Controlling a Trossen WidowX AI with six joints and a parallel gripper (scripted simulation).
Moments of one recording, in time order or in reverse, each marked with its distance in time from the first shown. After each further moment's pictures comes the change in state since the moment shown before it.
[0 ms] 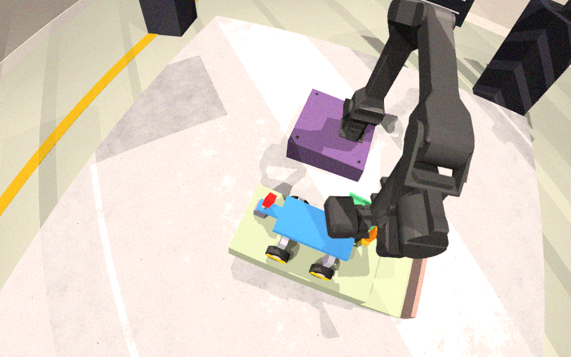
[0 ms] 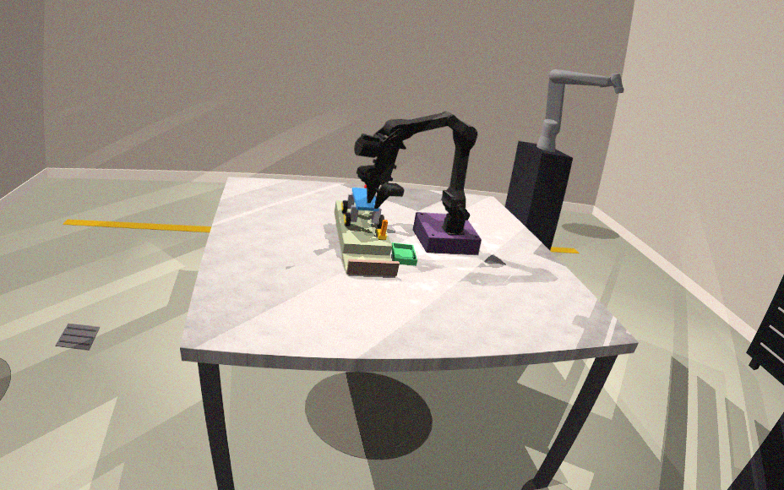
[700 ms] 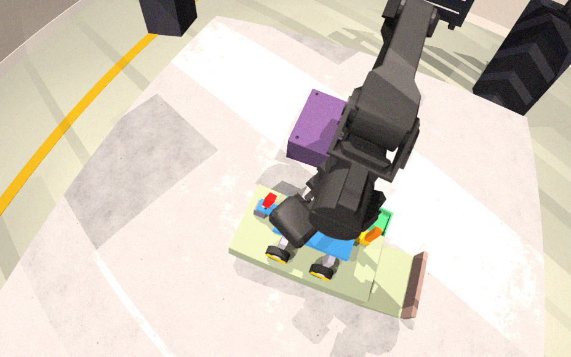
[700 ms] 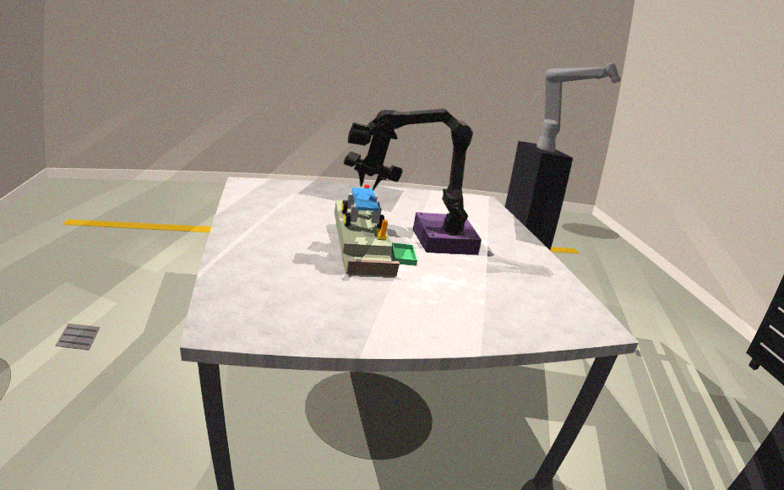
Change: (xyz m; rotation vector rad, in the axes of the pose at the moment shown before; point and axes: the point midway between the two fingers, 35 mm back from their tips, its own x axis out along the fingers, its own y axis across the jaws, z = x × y) arm -0.017 -0.101 -0.038 -0.767 0.186 -0.104
